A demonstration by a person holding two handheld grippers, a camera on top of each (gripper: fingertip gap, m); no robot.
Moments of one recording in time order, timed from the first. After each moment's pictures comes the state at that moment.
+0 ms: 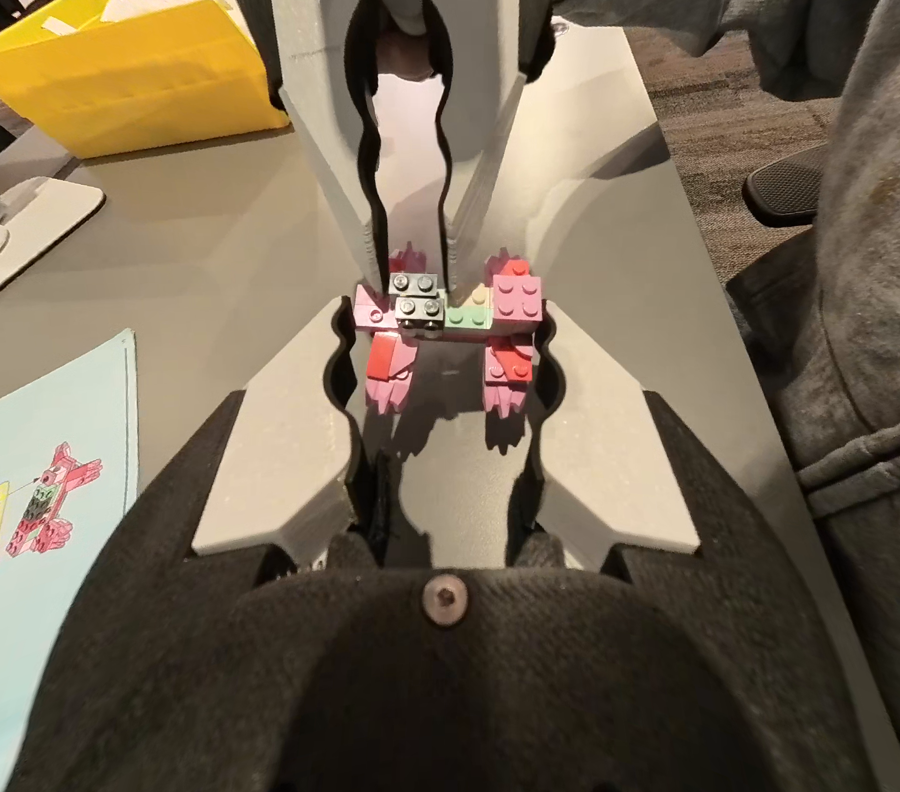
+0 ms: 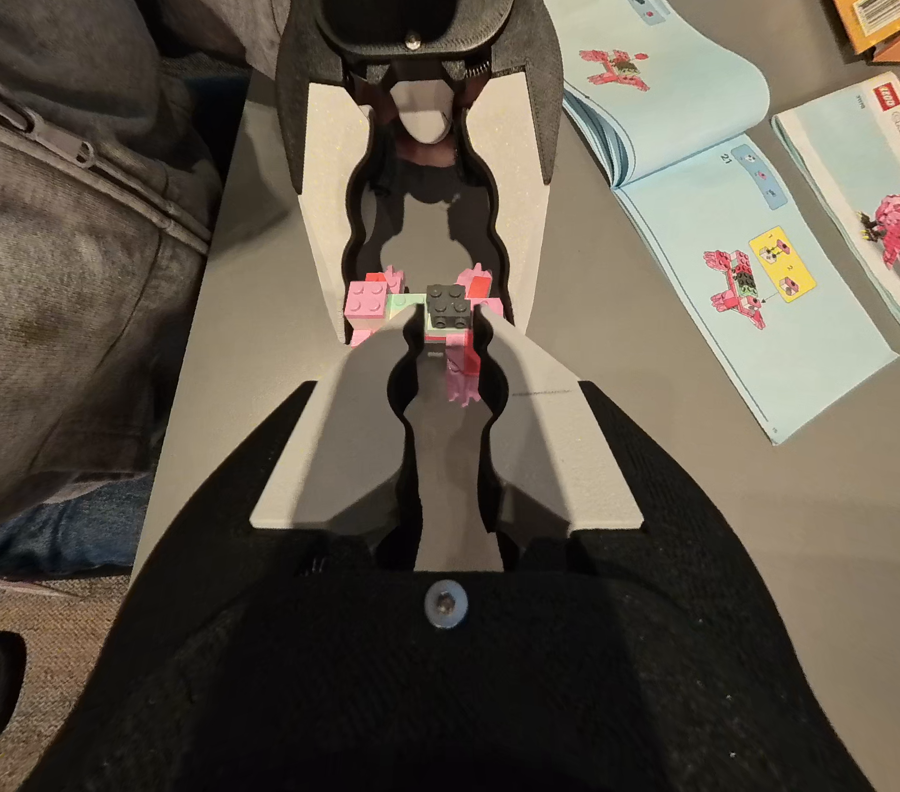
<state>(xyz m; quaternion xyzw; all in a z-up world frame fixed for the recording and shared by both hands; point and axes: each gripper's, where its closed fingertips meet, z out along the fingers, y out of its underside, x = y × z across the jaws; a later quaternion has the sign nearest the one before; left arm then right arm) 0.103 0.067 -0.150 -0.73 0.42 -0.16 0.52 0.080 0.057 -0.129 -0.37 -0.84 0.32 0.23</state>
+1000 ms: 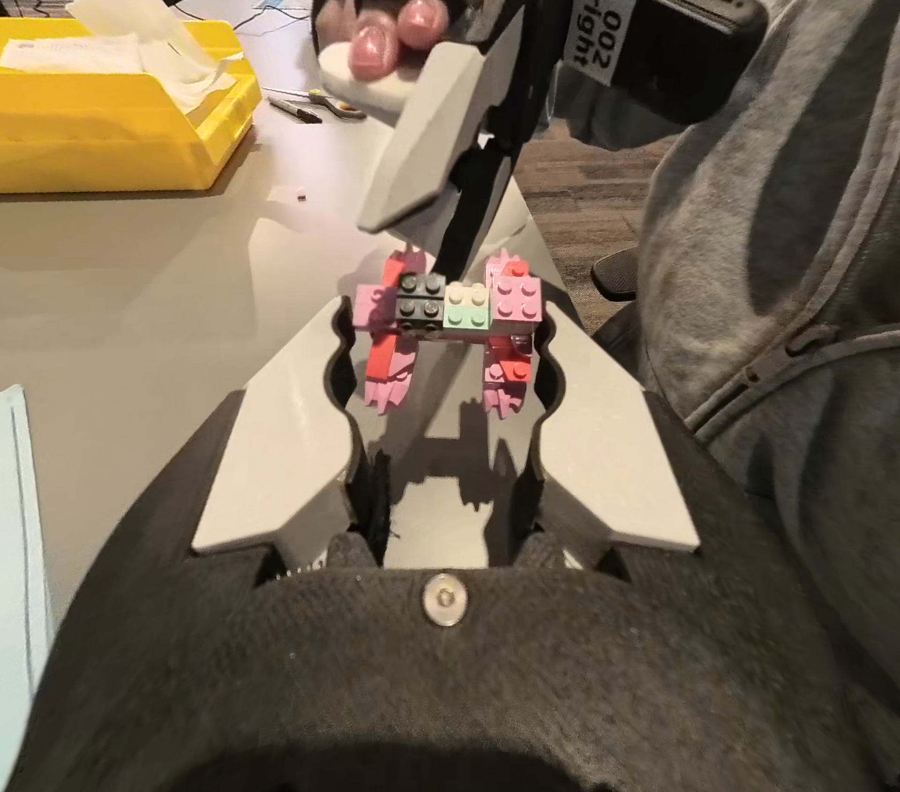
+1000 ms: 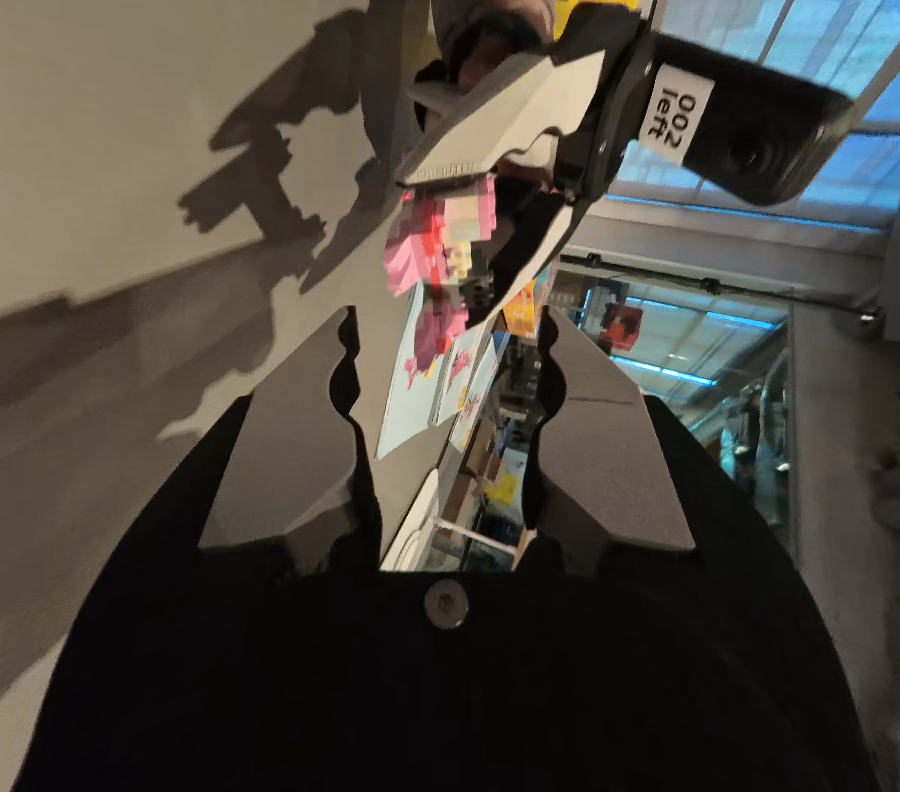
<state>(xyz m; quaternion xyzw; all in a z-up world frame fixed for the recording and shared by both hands) 0.105 0.042 -0.110 -0.69 0.41 -0.32 0.51 0.079 0.051 -0.104 0.05 -0.83 0.01 0.55</state>
